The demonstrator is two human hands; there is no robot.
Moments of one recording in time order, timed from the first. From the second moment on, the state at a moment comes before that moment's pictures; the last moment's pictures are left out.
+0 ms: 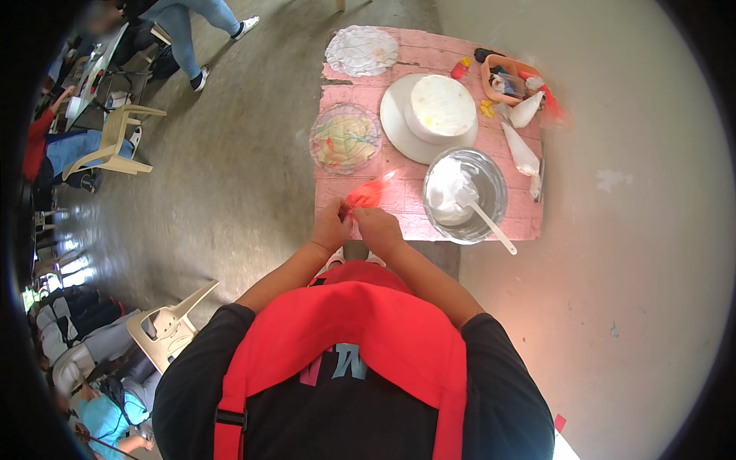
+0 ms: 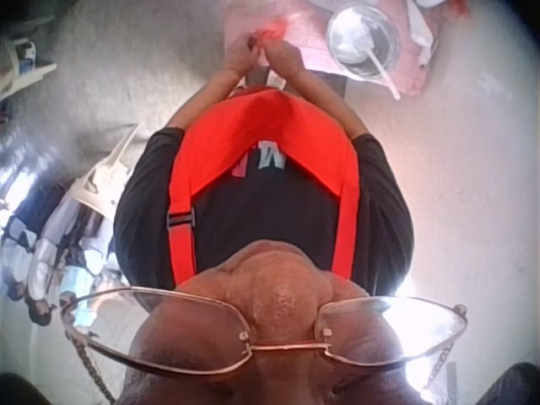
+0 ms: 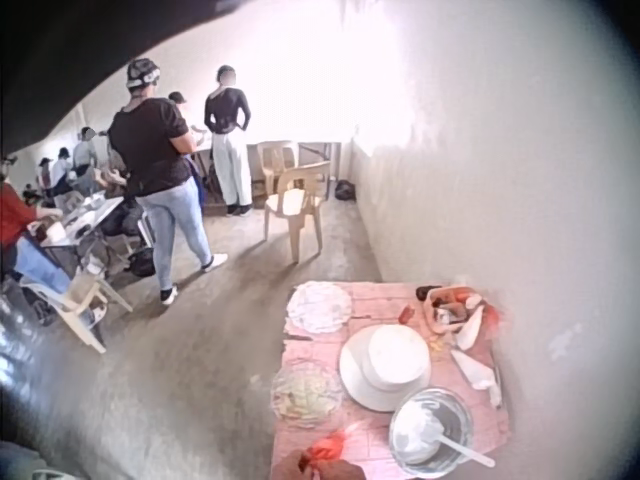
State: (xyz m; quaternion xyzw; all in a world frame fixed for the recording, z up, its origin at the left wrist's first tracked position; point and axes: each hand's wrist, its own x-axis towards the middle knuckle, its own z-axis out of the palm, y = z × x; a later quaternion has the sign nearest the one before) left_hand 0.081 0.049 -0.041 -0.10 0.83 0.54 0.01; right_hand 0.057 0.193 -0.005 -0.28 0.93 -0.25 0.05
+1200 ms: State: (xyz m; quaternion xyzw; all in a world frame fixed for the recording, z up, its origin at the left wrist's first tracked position) left_hand 0.074 0.026 -0.049 -0.11 0.87 0.48 -0.02; right_hand 0.057 0.173 -0.009 -0.28 0.93 -0.19 0.12
